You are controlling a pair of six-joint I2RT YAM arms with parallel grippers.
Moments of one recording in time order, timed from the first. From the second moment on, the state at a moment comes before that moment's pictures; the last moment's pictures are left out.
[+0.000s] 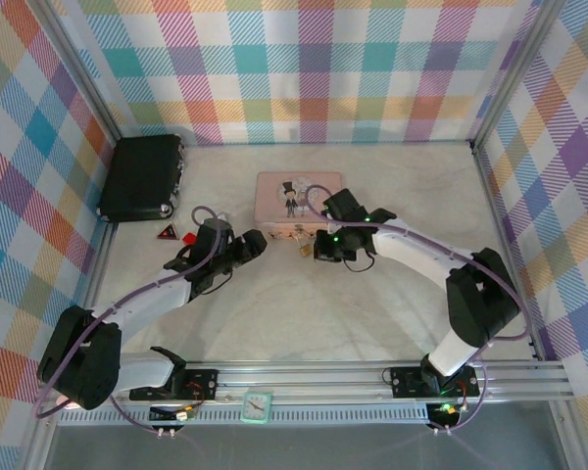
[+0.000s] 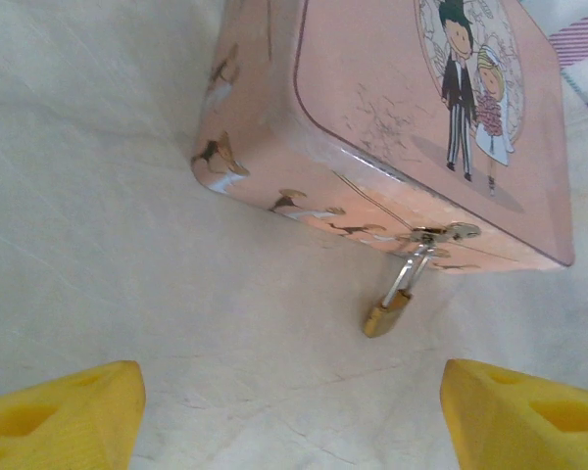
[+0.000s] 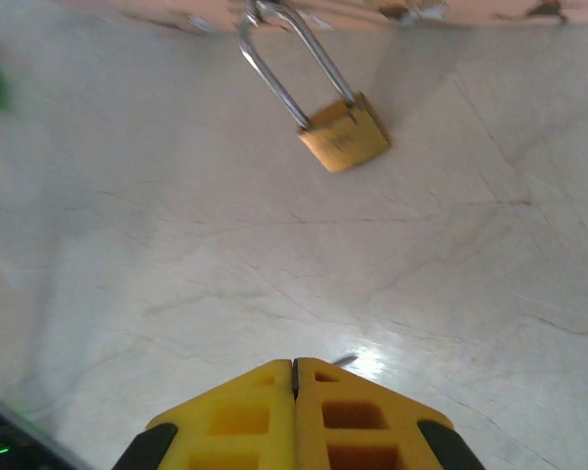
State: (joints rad) left arm -0.46 1.27 0.65 -0.06 0.06 -0.88; right arm 0.63 1.61 1.16 -0.59 -0.29 0.63
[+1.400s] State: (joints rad) left arm -0.62 1.46 0.69 0.34 0.19 -1.80; right arm 0.64 1.59 1.10 -0.19 -0.55 0.60
